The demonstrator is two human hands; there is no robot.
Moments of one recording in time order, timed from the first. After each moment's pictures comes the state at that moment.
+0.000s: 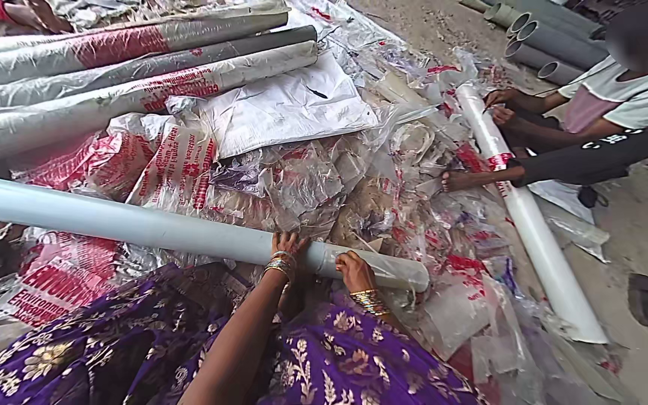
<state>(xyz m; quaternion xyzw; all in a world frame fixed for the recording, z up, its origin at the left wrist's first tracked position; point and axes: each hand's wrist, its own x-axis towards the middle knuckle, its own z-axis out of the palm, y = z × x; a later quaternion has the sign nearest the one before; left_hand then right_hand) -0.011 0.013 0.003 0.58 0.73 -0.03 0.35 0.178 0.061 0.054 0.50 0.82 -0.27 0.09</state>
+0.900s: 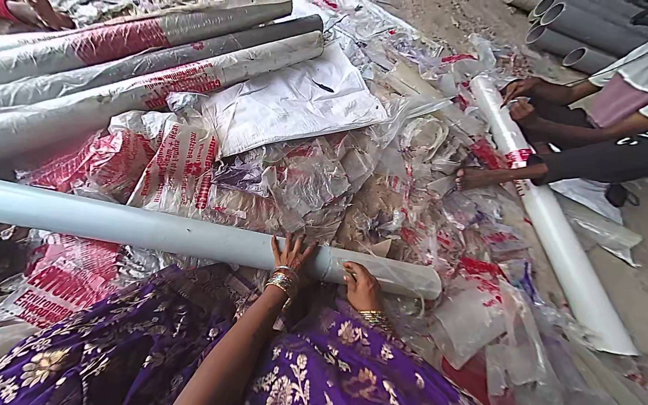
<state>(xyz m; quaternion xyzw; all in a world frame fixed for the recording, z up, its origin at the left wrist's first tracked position) 0.002 -0.007 -0.001 0.58 0.74 0.06 0.32 0.188 0.039 0.042 0.54 0.78 -0.32 -0.03</state>
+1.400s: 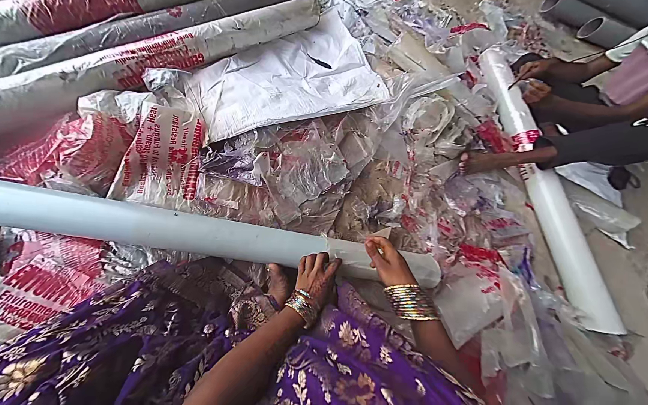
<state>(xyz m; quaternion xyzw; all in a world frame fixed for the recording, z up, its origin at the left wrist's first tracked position) 0.079 -0.033 -0.016 0.60 0.71 0.32 0.18 0.197 0.090 0.091 0.59 0.70 -0.41 -0.01</state>
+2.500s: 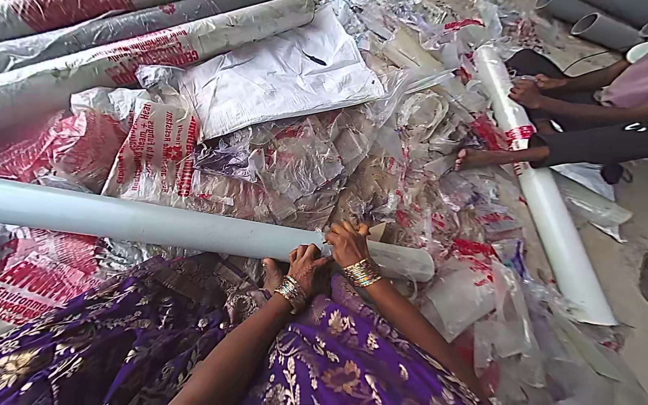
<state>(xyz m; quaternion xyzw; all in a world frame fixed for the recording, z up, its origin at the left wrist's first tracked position) 0.063 -0.027 -0.022 0.60 0.68 0.29 0.30 0.163 0.092 0.024 0.34 0.93 -0.11 0.00</state>
